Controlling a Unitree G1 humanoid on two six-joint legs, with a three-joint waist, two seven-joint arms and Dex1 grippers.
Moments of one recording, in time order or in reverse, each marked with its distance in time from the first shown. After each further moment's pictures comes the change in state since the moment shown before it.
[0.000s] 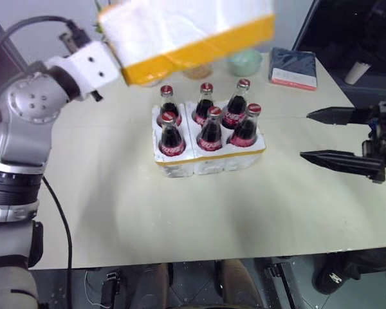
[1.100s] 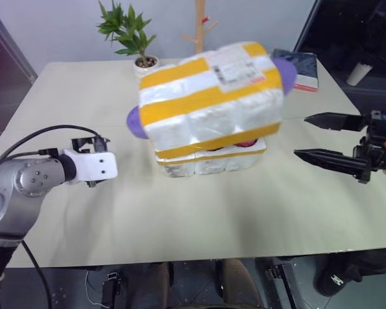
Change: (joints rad) left arm 0.587 0.142 0.128 -0.173 0.011 0.007 -0.244; right arm 0.043 0.057 0.005 0.001 0.001 -0.021 -0.081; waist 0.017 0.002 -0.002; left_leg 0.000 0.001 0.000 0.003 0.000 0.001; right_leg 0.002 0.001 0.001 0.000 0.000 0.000
